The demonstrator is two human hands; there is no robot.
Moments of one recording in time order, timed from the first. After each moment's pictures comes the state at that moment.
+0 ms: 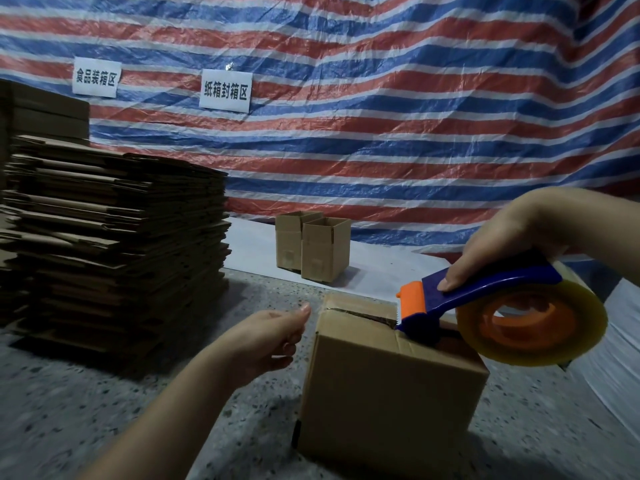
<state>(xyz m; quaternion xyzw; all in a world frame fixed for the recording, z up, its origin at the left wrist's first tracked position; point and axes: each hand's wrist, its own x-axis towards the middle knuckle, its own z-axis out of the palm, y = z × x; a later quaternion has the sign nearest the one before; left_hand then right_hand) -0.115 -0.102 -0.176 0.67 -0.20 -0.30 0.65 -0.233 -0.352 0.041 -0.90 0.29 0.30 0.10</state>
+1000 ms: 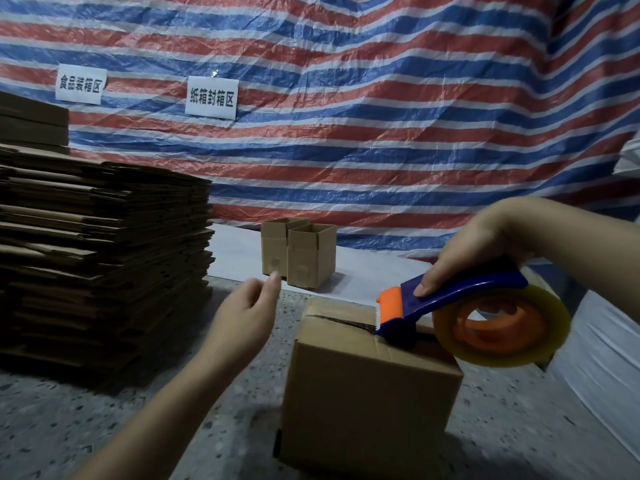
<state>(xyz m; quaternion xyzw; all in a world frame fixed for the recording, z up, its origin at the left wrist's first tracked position) -0.141 -0.112 -0.150 0.75 -0.17 0.07 0.63 -0.233 -0.351 0.041 -0.91 0.29 0.30 0.09</state>
